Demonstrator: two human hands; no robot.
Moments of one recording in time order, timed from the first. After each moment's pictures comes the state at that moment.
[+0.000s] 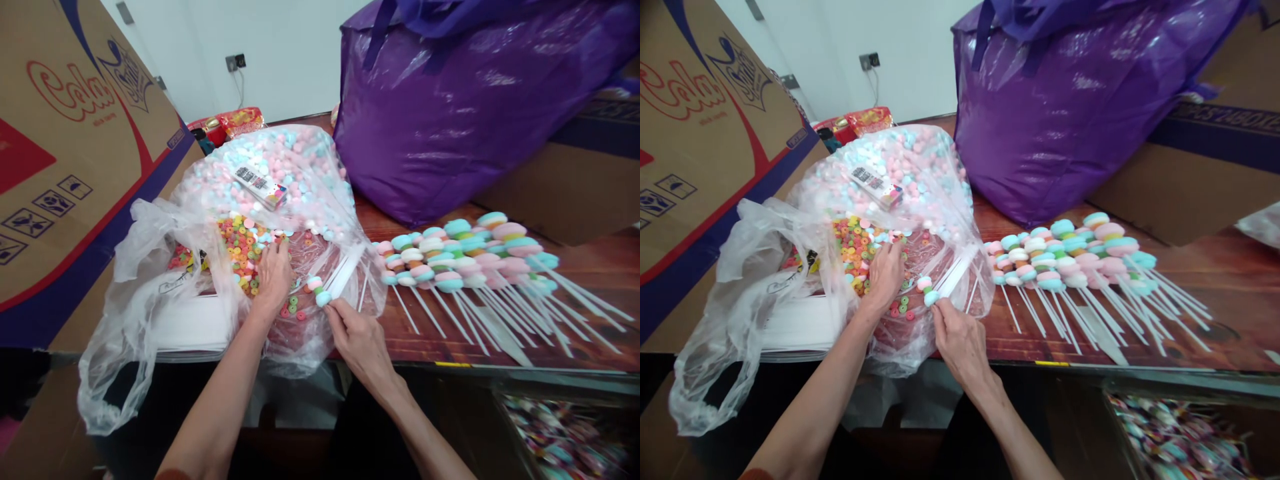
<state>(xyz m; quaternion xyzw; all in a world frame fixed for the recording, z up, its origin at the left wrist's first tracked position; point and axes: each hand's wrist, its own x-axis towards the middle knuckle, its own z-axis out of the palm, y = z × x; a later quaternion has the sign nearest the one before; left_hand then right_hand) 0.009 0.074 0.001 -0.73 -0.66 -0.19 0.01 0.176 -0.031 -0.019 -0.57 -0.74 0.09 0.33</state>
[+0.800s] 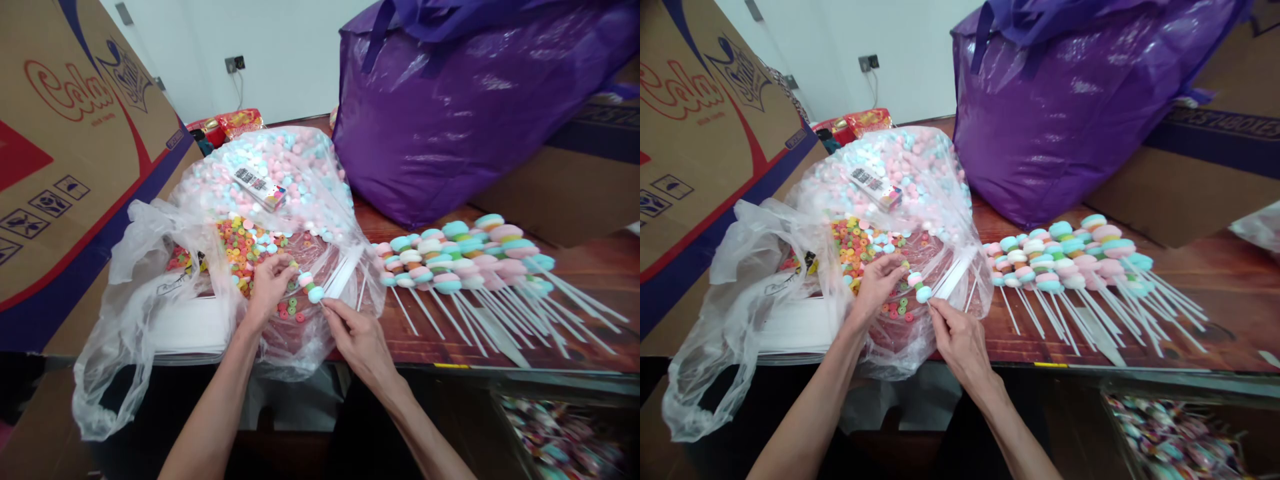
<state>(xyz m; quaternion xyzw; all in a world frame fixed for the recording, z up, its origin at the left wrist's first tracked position) 0.000 0.056 -0.004 -0.52 -0.54 -0.50 -0.43 0.179 -0.029 -0.017 -0.52 -0.70 0.22 0.43</state>
